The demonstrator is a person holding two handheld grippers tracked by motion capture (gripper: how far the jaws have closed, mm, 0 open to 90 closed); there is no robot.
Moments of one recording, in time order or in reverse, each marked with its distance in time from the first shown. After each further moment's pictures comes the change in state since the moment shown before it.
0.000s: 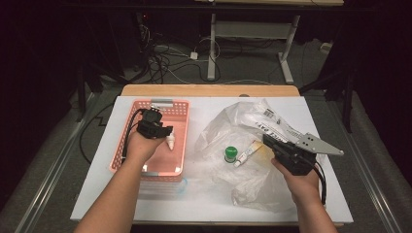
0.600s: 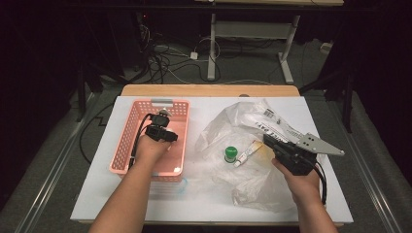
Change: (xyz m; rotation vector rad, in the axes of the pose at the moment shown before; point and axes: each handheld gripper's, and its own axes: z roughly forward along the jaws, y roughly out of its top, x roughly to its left) left arm -0.007 -0.001 0.040 0.200 0.067 -0.067; right arm -0.001 -0.001 -0.001 0.000 -0.001 0.005
